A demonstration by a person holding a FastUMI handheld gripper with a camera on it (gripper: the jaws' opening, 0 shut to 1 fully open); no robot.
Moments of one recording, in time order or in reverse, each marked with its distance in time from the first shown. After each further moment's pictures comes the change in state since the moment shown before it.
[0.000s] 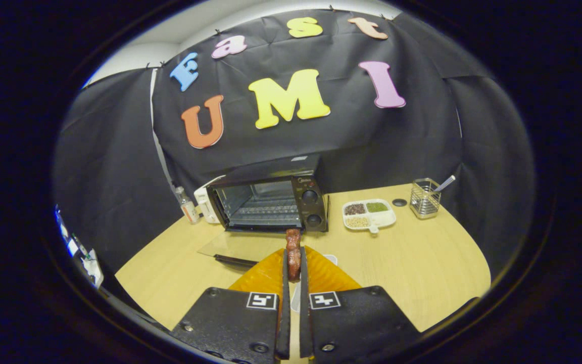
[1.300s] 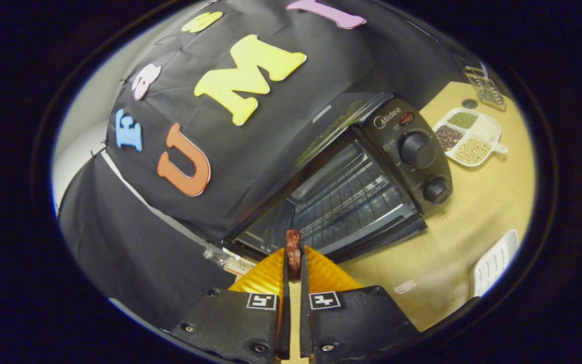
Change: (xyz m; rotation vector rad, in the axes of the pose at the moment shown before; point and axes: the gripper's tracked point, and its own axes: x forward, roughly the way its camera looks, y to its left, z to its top) arm 0.241 0.111 0.024 0.690 0.086 0.231
